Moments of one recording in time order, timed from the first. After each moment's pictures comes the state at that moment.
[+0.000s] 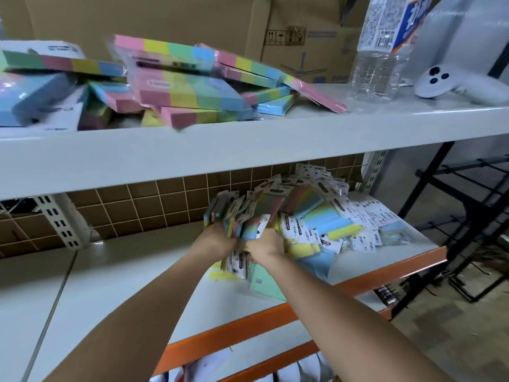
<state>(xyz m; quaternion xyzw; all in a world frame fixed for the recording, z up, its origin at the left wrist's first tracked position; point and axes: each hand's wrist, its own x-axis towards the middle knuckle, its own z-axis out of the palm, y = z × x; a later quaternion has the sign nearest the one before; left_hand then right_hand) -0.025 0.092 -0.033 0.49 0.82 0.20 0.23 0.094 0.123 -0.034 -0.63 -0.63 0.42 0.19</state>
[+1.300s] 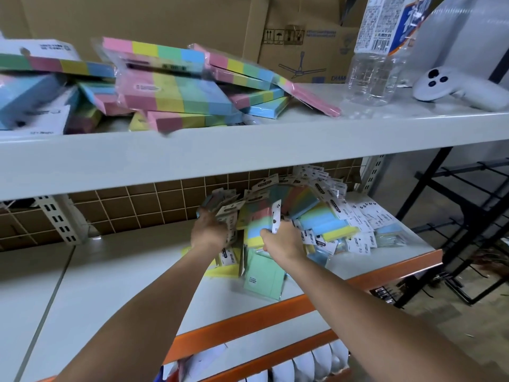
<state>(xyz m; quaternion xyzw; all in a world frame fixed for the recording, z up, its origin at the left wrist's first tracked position) -0.014 0.100 -0.019 0.33 0.85 0.34 0.21 0.139 0.119 -0.007 -0.60 -0.66 0.38 0.24</state>
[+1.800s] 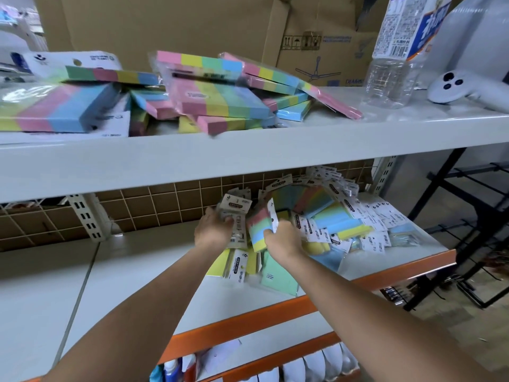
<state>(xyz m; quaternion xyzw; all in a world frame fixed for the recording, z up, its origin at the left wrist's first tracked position) -0.038 0.070 -0.007 0.38 0.84 0.33 0.18 0.112 0.091 0.011 -0.60 -0.70 0.32 0.20</state>
